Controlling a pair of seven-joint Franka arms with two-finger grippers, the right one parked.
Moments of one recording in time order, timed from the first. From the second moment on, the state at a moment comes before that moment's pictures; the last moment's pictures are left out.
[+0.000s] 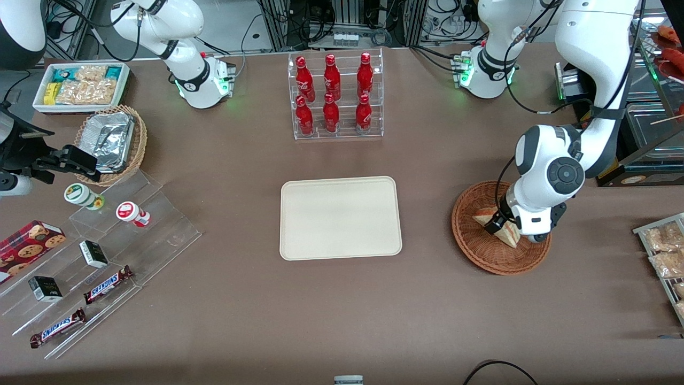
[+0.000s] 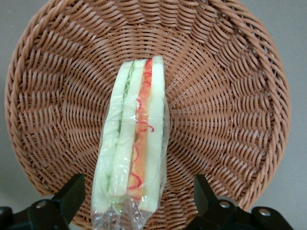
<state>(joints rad) -0.07 0.30 -0.09 -2.12 0.03 2.33 -1.02</state>
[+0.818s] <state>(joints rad) -0.07 0.30 -0.09 -2.15 0.03 2.38 -1.02</state>
